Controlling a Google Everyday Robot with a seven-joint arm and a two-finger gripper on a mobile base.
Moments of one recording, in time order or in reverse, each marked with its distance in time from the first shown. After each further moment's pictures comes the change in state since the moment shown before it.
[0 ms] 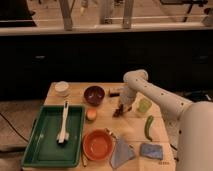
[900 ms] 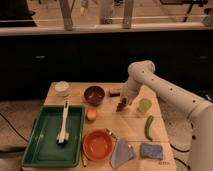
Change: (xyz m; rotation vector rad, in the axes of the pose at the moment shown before) arm -0.005 -0.001 -0.070 0.052 0.017 -0.100
